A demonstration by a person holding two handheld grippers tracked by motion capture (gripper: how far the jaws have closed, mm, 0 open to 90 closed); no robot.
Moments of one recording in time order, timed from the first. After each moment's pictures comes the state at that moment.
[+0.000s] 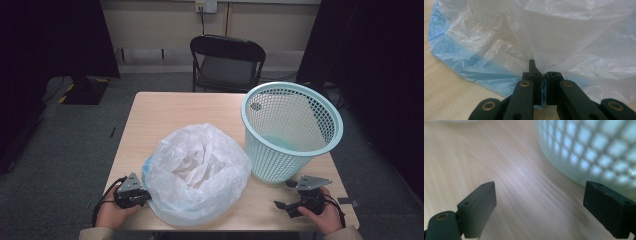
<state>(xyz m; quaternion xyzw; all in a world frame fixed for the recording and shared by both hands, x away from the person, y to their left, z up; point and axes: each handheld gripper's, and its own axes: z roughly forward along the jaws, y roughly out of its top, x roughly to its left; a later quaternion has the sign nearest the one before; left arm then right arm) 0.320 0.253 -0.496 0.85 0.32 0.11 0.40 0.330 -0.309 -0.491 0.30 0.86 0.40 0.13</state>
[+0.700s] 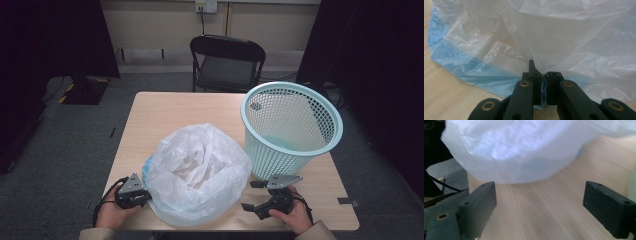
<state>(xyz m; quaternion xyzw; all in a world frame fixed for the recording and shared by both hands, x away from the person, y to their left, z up) 0.320 0.250 -0.495 0.86 0.31 0.12 0.39 0.330 -0.218 -0.482 0.24 0.83 0.50 0.04</state>
